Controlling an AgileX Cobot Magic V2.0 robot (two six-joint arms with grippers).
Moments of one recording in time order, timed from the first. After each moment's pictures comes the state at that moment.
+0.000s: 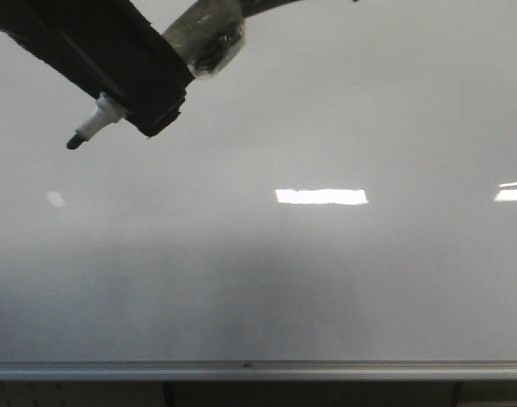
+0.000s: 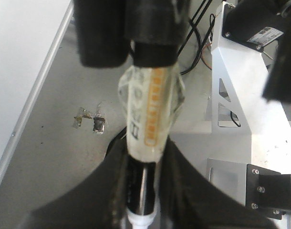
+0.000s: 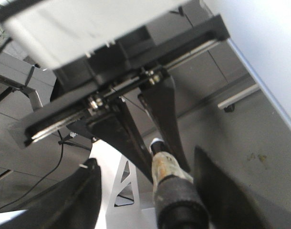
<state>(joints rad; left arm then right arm) -0.45 1.43 -1.14 -0.79 1.22 1.06 0.38 1.49 -1.22 1.09 1.21 -0.89</state>
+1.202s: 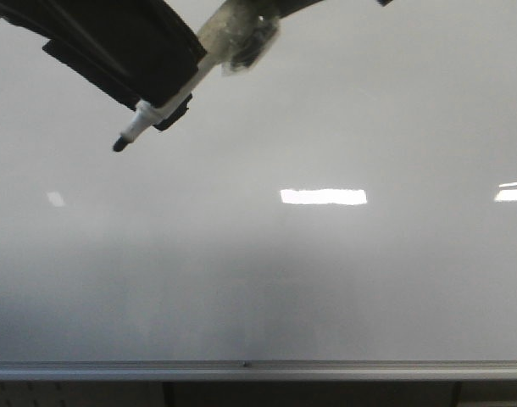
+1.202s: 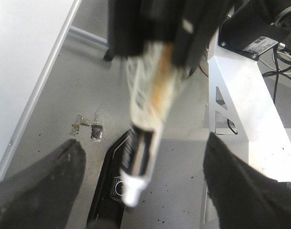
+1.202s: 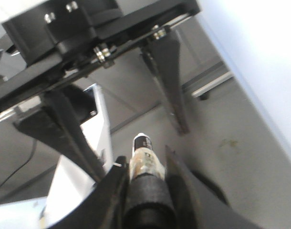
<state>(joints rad) -0.45 1.43 -1.14 -0.82 1.22 1.07 0.35 1.42 -1.19 0.99 1.14 -0.87</state>
